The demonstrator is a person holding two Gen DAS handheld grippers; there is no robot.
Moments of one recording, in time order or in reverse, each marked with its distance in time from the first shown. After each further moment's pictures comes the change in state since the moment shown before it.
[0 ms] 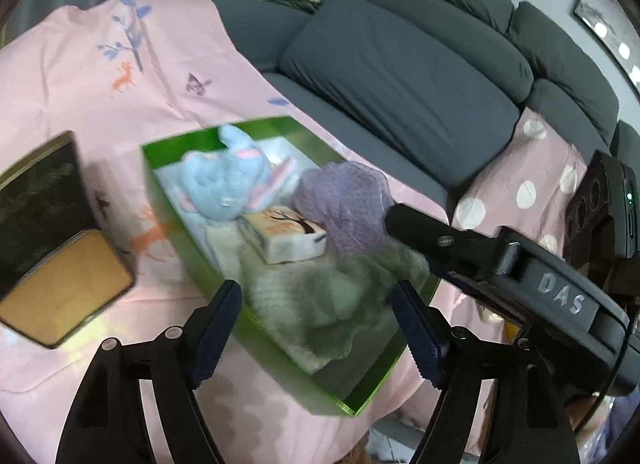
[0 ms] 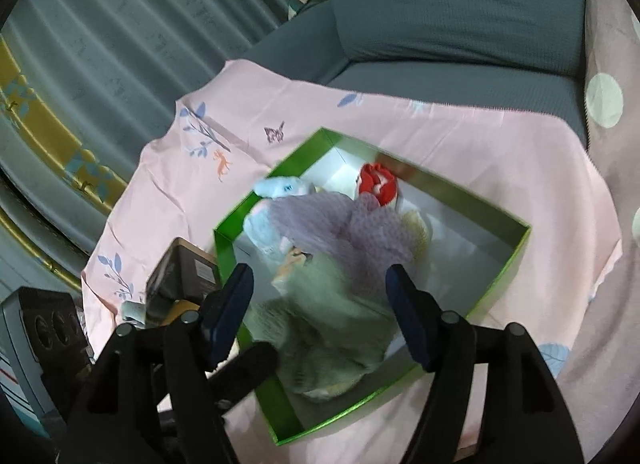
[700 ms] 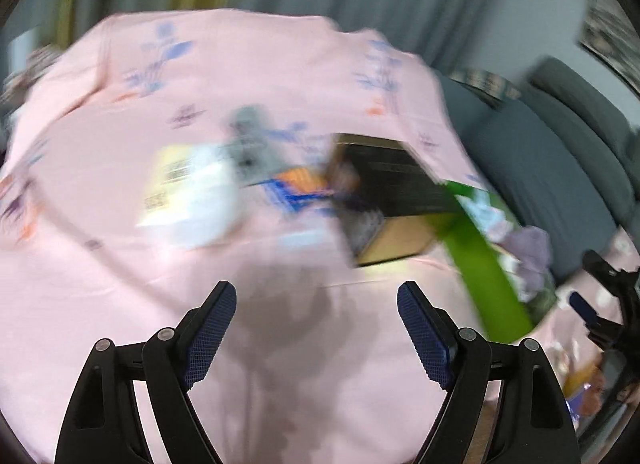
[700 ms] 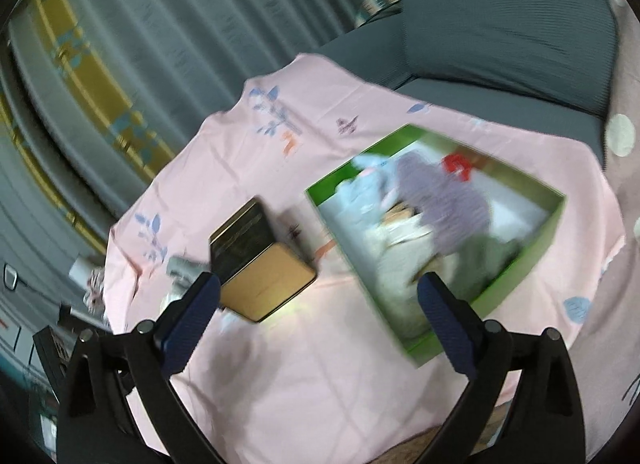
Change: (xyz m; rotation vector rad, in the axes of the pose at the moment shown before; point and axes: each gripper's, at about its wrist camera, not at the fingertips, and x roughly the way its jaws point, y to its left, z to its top) left arm -0.187 0.176 -0.123 -0.413 -0.203 0.426; right arm -0.030 0.096 -0.066 -0.176 0.014 0.096
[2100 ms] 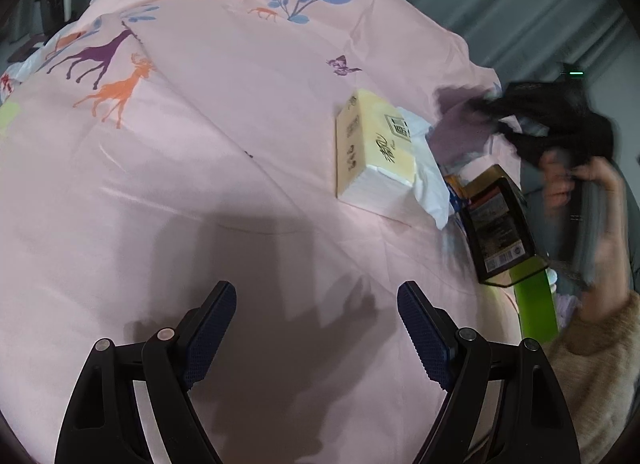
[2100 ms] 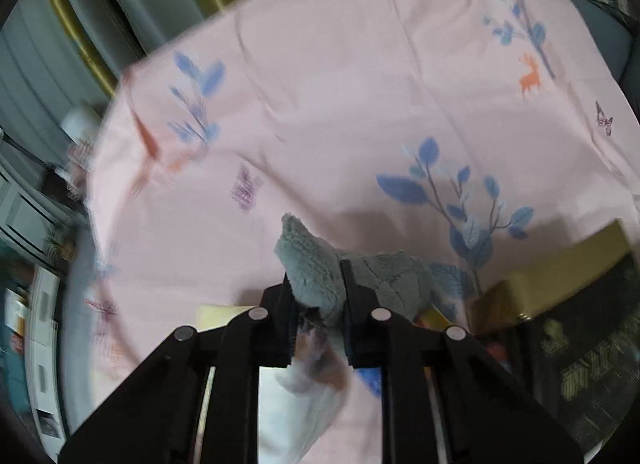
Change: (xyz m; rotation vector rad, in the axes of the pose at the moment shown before) left arm 0.024 0.166 -0.037 -0.345 0.056 -0.021; right arm 0.265 0.274 0.016 -0.349 0.360 0.127
